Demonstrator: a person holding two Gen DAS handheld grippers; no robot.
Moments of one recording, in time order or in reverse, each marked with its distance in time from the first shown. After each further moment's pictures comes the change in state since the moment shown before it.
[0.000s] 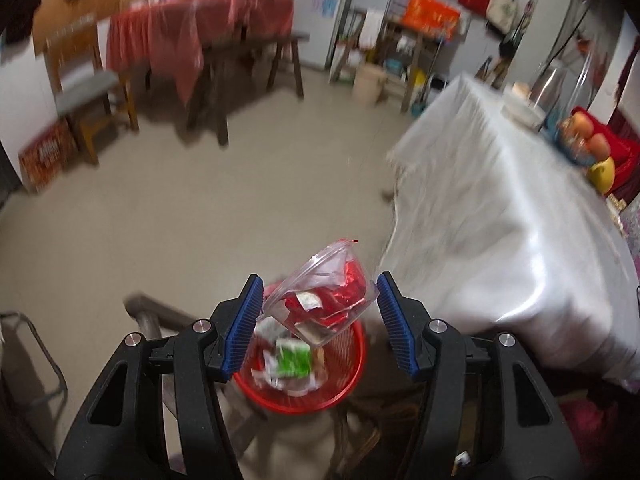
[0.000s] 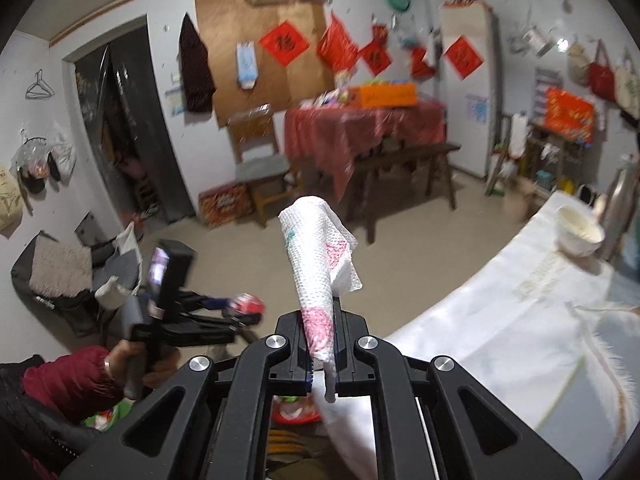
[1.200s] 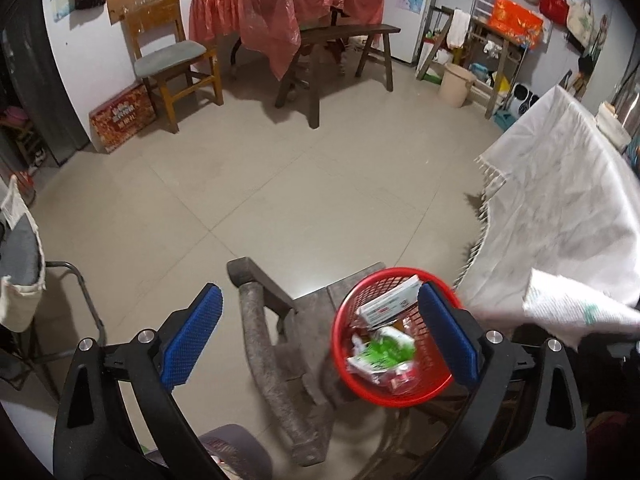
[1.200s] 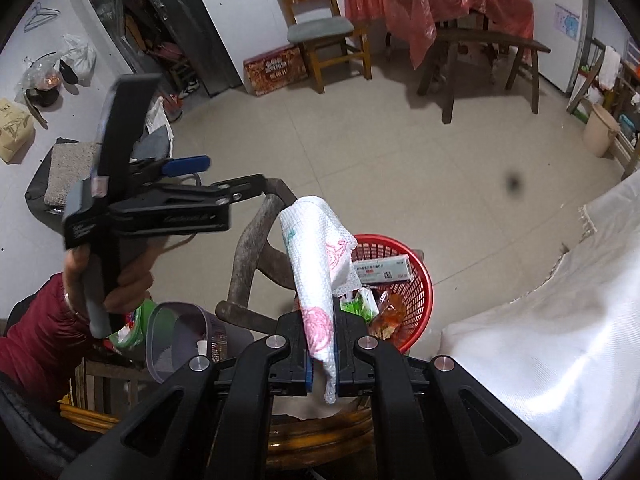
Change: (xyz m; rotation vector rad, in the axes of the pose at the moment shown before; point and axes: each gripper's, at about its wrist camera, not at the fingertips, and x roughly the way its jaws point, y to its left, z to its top) left arm -0.005 0.090 -0.025 -0.130 0.002 0.272; right arm 0.204 0.084 -0.064 -0.084 0.487 0.177
